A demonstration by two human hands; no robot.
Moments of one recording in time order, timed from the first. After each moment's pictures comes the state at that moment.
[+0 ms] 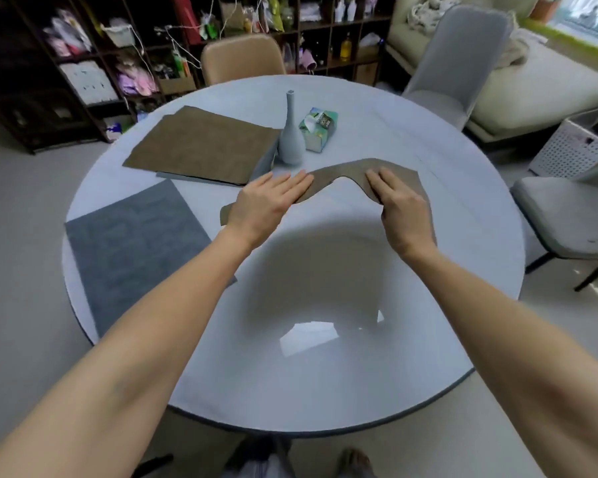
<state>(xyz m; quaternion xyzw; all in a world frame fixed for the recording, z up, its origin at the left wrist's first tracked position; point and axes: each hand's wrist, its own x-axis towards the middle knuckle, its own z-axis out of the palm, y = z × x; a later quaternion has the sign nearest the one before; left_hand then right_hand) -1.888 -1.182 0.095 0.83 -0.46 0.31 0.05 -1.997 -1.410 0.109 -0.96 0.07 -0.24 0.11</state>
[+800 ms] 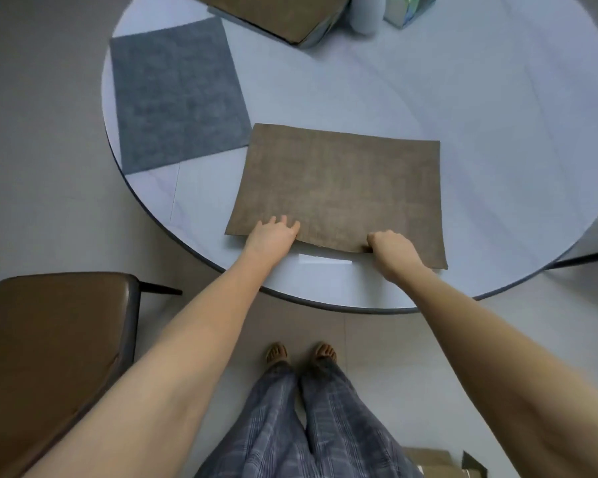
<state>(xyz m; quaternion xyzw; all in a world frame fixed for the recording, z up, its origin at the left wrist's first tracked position) -2.111 -1.187 -0.060 0.94 -0.18 -0.27 -0.09 -2.137 -1.410 -0.046 -0.97 -0.08 0.24 0.00</state>
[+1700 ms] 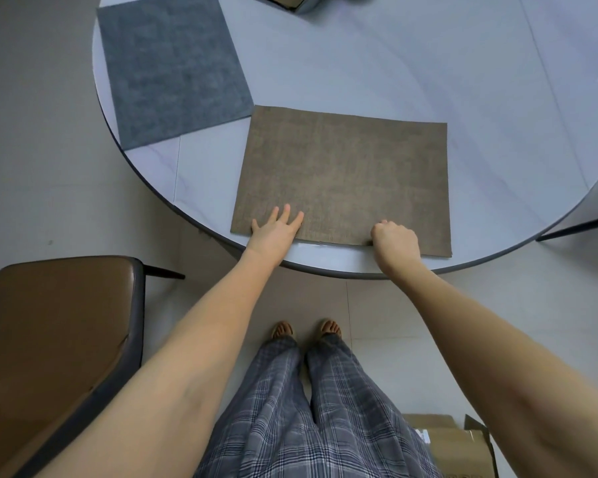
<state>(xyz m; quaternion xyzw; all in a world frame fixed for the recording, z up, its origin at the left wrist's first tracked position) -2.164 -1.169 -0.069 0.94 -0.15 -0.31 0.00 -2.191 -1.382 -0.047 -0.98 -0.01 0.21 -0.02</state>
